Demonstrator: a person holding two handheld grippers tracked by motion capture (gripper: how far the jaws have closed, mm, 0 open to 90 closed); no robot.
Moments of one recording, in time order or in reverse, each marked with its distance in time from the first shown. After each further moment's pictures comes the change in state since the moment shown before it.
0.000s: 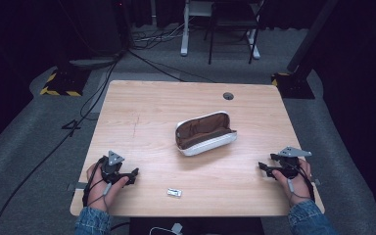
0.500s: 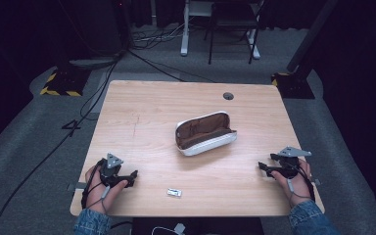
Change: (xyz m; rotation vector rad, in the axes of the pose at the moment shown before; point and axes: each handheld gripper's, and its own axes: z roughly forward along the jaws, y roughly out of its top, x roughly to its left) left arm -0.002 -0.008 -0.007 -0.004 -0.007 0.000; right arm 0.000 0.000 0.000 0.001 0.001 0.000
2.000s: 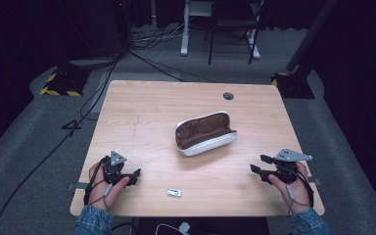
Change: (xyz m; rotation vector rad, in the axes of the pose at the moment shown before) left arm -0.002 0.010 0.009 0.003 -0.020 0.017; right arm 0.056 0.030 -0.036 -0.104 0.135 -0.035
